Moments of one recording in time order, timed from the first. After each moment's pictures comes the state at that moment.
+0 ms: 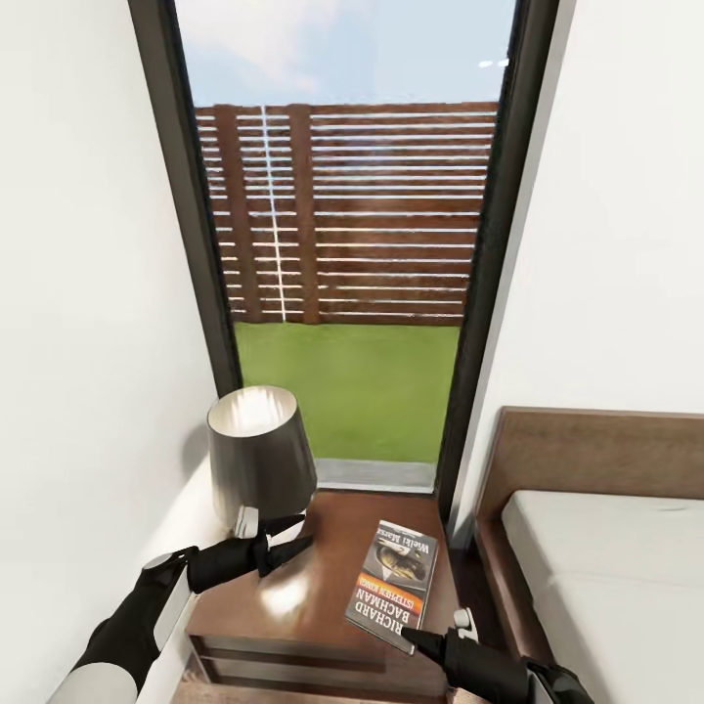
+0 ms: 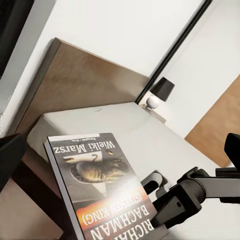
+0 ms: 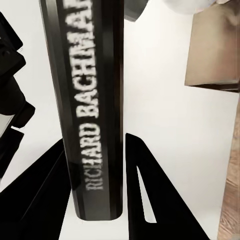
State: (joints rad) left arm -0.49 0.05 0.11 -0.80 0.20 0.19 -1.34; right arm -0.40 -0.04 -0.29 -0.43 -0.10 0.55 1.28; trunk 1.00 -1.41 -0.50
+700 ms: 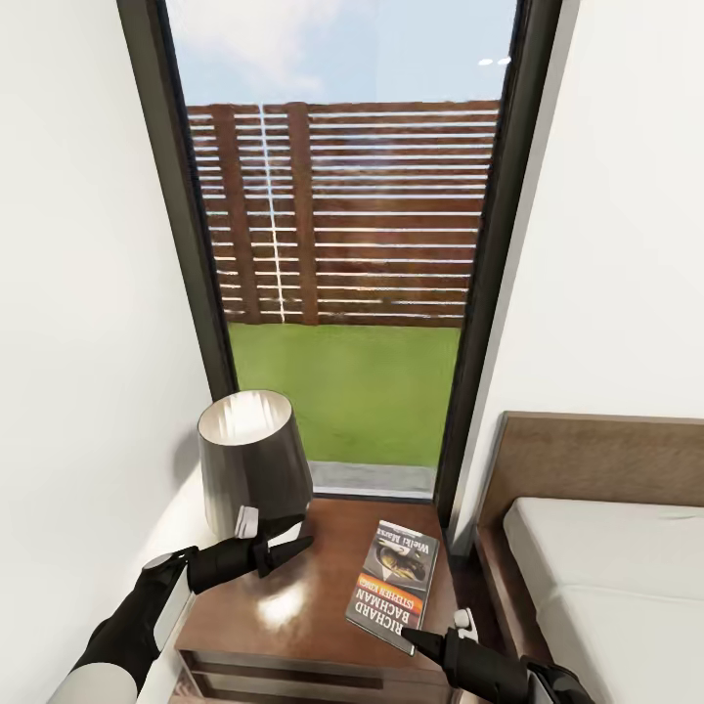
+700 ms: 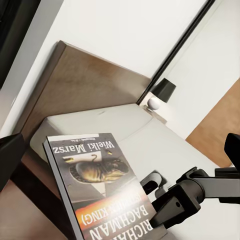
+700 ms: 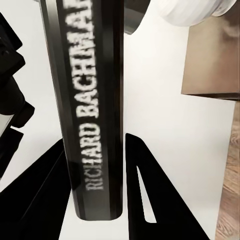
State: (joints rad) left arm -0.49 0.05 0.11 -0.80 0.20 0.19 -1.34; right arm -0.40 -0.04 -0.29 -0.43 -0.10 0.55 1.27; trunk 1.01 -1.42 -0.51
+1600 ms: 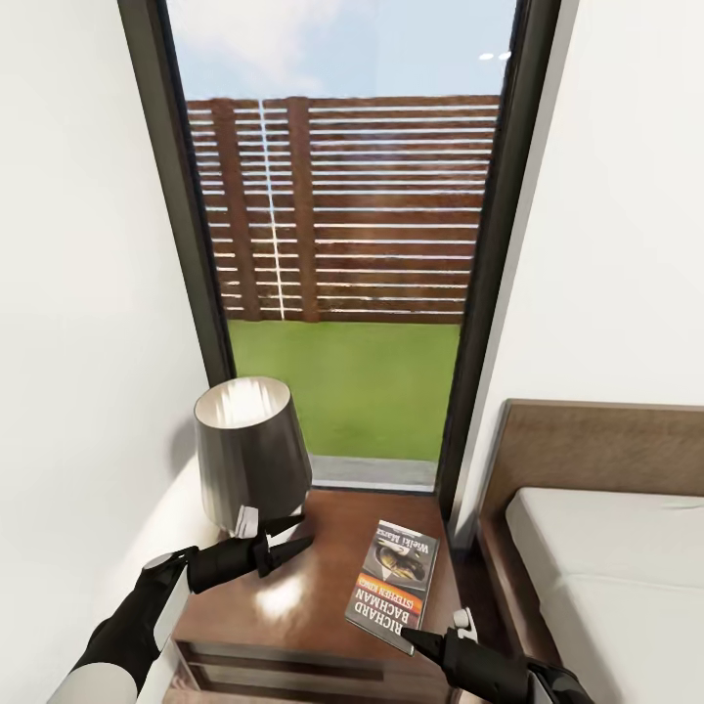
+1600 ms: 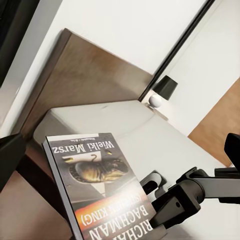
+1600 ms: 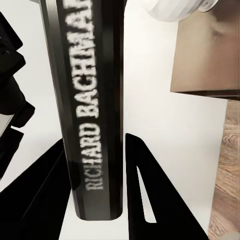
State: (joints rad) left arm -0.49 0.05 0.11 -0.80 0.20 0.19 -1.34; right arm -0.40 -0.04 -0.29 -0.43 -0.10 0.55 1.27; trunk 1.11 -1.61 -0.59
